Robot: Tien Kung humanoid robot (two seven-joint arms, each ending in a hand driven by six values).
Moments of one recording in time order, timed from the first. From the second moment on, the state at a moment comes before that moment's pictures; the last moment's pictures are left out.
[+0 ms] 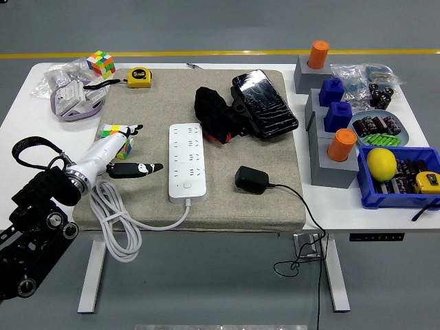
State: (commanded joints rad) left arm -0.28 0.26 -1.16 -1.36 1.96 -0.06 0.24; right arm -0.02 -0.23 1.49 0.31 -1.11 0.06 -0.14
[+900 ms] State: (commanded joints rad) left arm -0.35 0.28 -1.14 -1.36 1.96 -0.04 0.21; right arm 0.02 -0.27 1.46 0.31 -1.10 0.07 -0.14
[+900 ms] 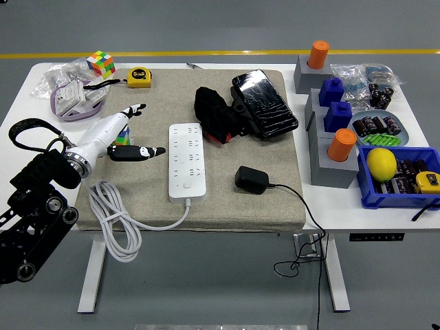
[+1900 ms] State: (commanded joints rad) left arm -0.33 0.28 -1.13 -1.37 1.97 -0.07 0.22; right arm 0.00 -0.26 1.47 0.31 -1.10 0.07 -0.14
